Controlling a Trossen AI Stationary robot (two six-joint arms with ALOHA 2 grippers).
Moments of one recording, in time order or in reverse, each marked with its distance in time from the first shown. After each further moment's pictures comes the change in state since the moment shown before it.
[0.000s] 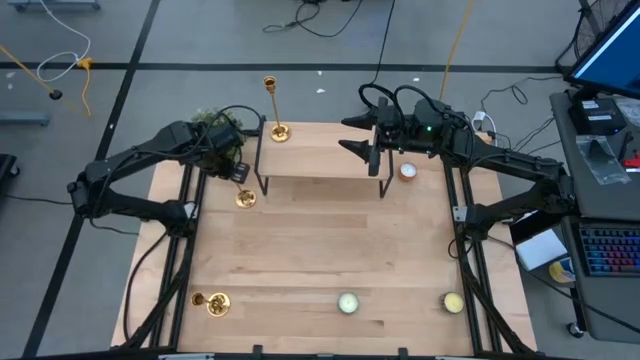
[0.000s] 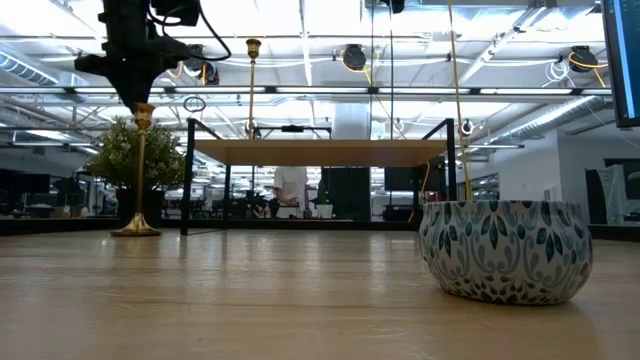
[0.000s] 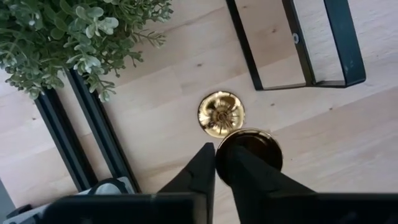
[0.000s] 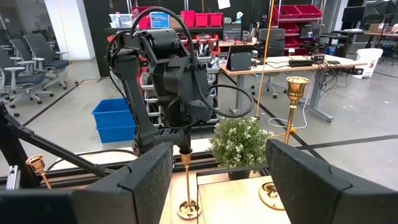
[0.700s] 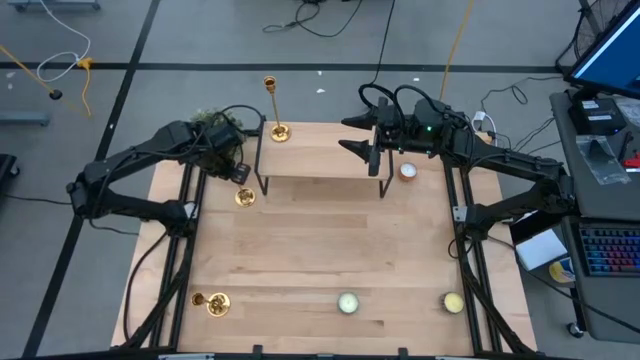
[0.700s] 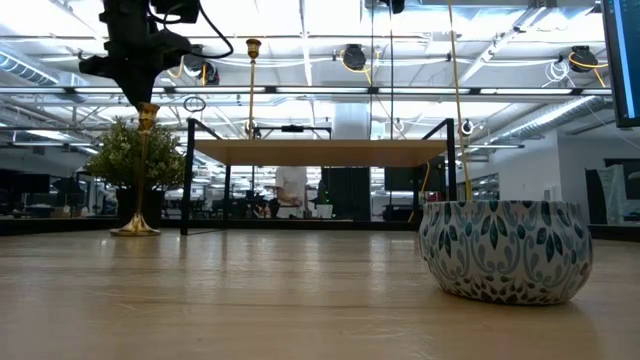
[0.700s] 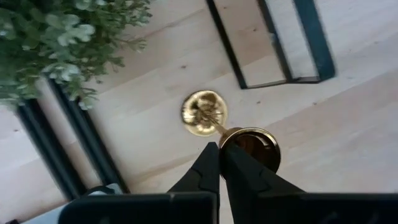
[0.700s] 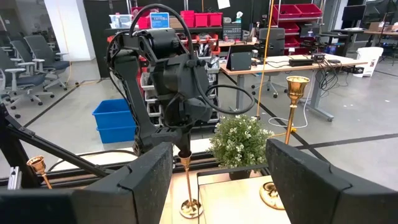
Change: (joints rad) left arm 0.000 -0.005 0.000 0.000 0.058 0.044; right arm 0.000 0.000 0.000 0.000 0.000 0.007
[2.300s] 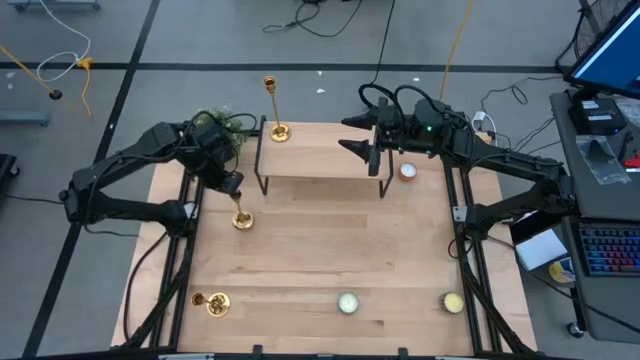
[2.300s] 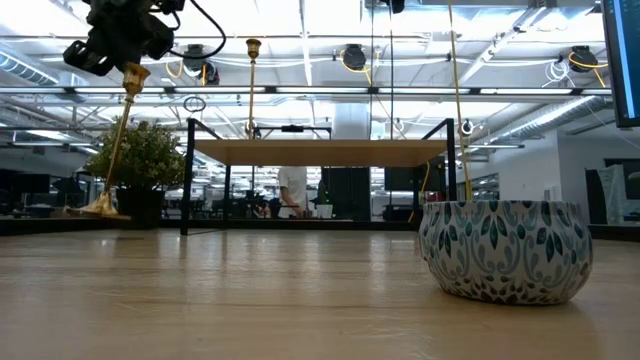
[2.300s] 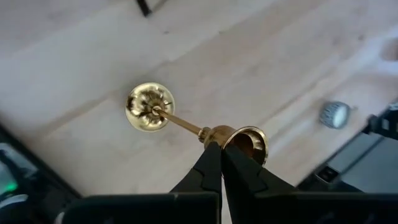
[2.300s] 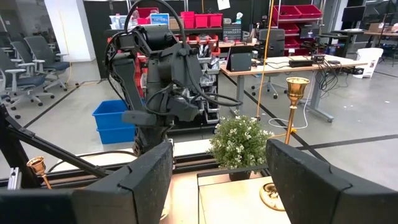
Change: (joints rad) left arm 0.013 -0.089 0.000 0.007 0.424 0.013; right arm 0.000 0.000 0.000 0.003 0.000 0.000
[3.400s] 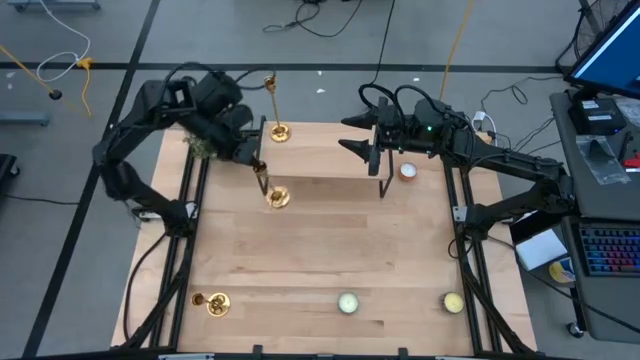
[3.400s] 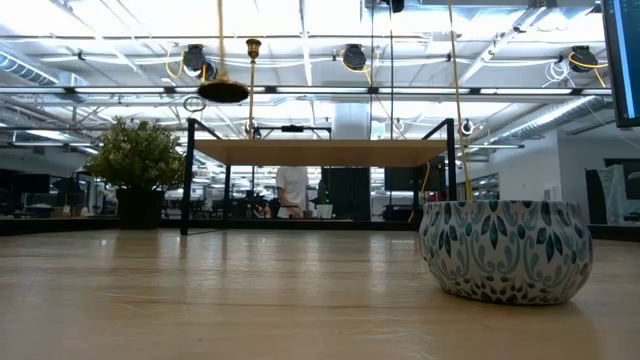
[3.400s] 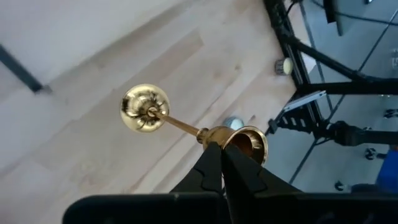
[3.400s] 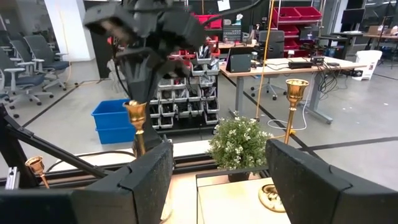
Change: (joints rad) left arm -0.116 0.419 0.904 -0.197 0.042 -0.057; right arm 0.000 0.000 0.000 0.004 0.001 -0.010
